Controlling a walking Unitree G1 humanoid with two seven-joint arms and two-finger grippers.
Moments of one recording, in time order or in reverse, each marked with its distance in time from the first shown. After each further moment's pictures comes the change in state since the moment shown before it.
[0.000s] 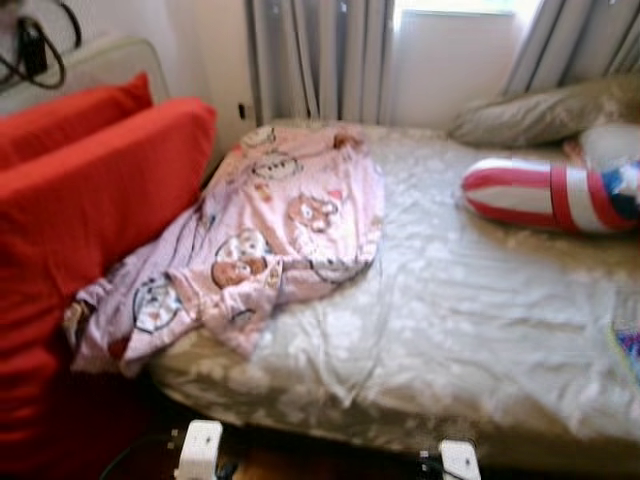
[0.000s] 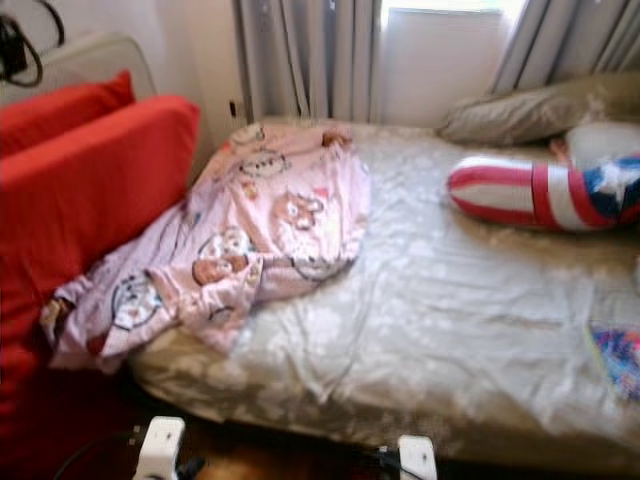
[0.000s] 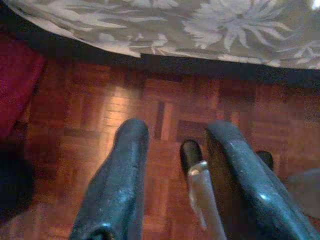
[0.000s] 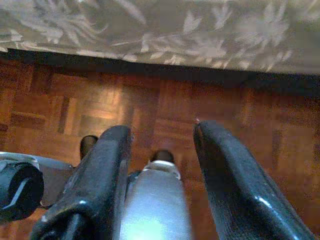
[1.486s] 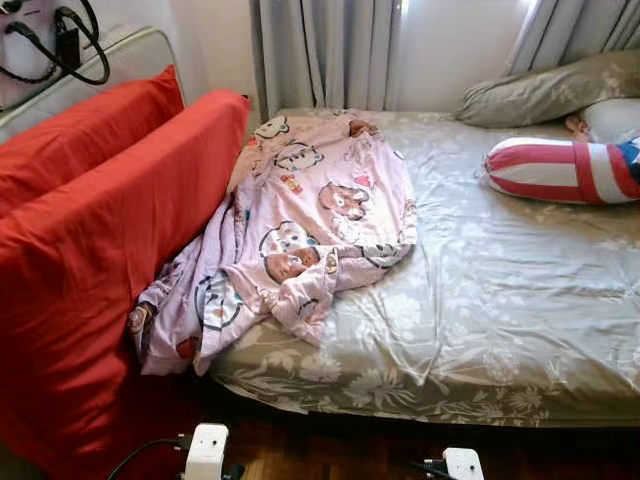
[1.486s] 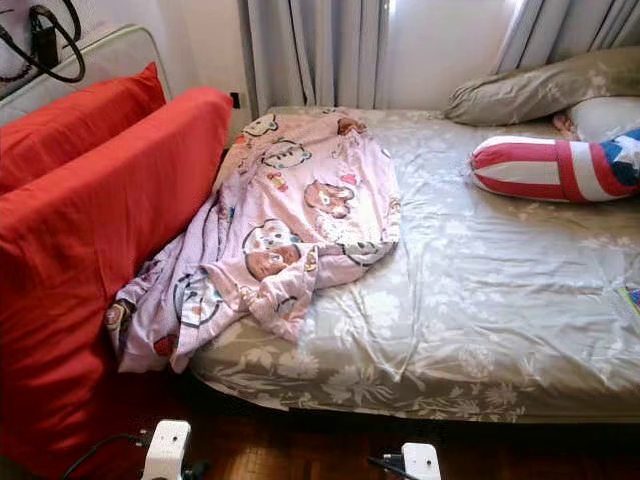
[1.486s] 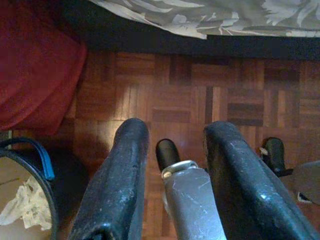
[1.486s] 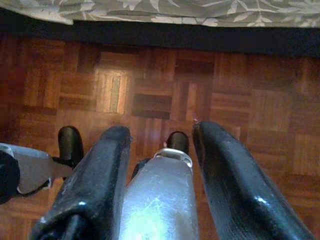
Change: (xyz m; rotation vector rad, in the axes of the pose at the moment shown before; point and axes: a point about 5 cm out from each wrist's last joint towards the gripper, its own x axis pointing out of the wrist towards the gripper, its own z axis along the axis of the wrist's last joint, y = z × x) left arm 0.000 0.002 -0.001 0.004 0.001 0.006; right arm -0.001 0.001 -0.004 -0.026 0.013 0.033
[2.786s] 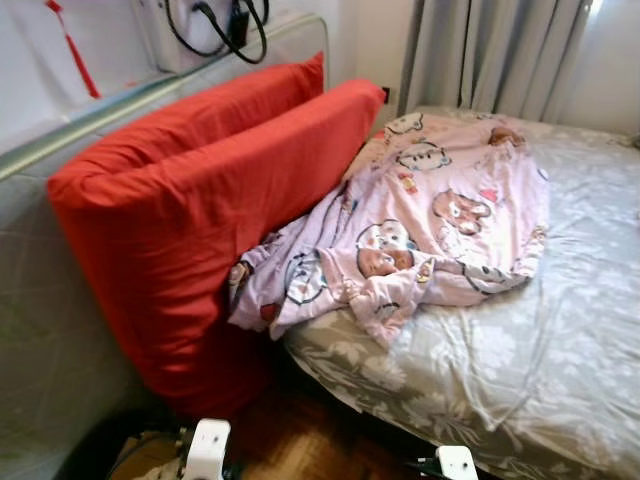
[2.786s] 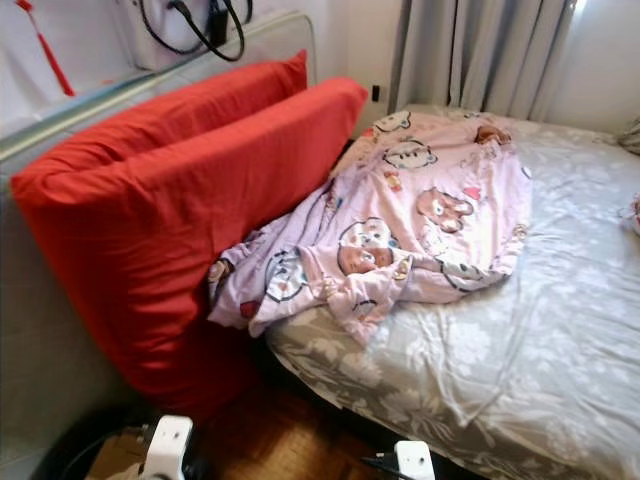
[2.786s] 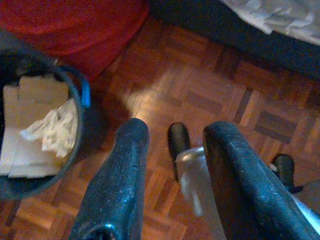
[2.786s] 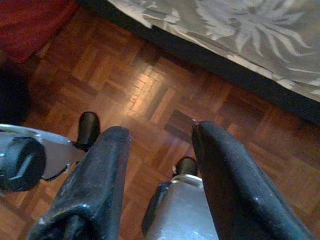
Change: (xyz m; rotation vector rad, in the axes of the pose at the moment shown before) left arm 0.001 0.000 0.006 0.039 -0.012 0.002; right arm 0.000 0.005 0.003 -0.014 -0.028 0.060
